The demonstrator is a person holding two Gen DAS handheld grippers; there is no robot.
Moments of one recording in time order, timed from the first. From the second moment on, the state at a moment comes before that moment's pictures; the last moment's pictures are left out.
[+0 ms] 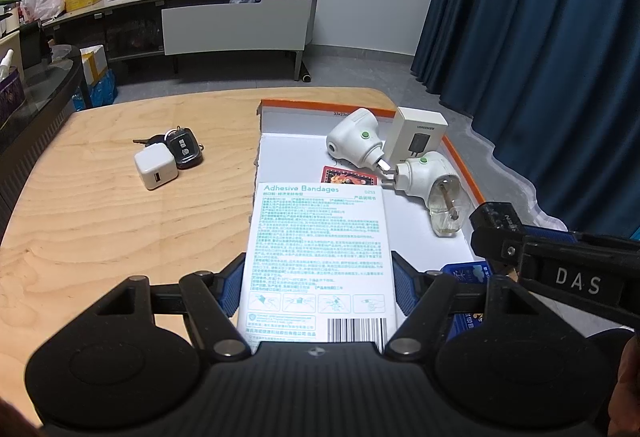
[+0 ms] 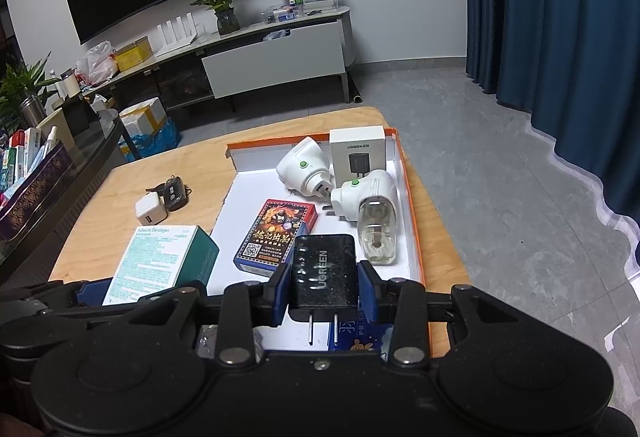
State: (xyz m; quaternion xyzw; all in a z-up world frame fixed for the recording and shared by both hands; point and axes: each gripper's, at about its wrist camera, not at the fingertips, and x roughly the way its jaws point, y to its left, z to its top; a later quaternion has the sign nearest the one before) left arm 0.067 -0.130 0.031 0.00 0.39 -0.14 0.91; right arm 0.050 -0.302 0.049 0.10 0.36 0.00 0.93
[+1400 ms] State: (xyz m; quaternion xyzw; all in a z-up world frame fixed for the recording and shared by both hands) left arm 0.070 -0.135 0.026 0.00 0.39 -0.15 0.91; right arm 0.052 -0.302 0.041 0.11 0.36 0.00 0.93
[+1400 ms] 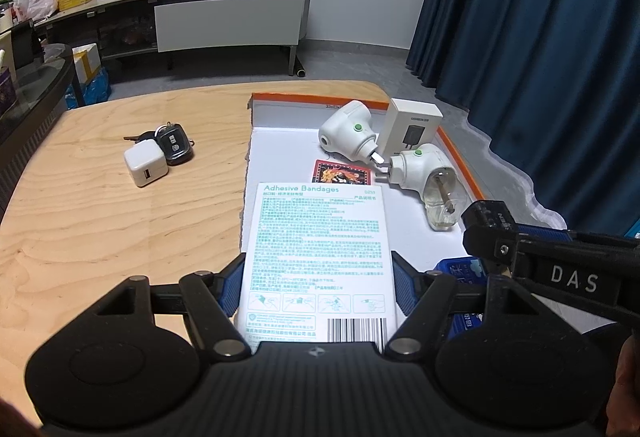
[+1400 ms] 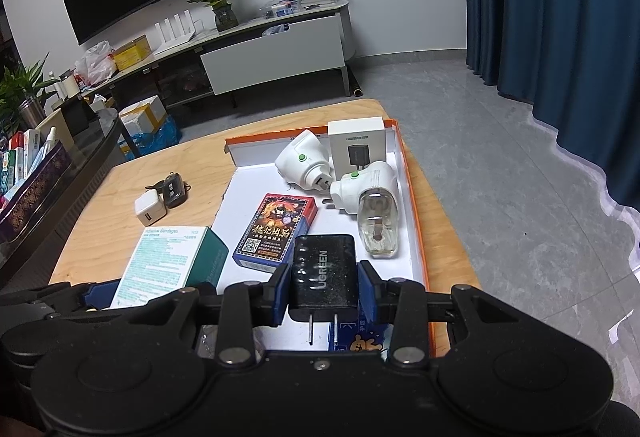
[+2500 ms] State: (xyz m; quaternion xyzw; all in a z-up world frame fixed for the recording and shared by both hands) left arm 0.095 -0.173 0.017 0.02 0.40 -0.20 0.89; right arm 0.129 -0.326 0.039 0.11 0.38 0.00 0.92
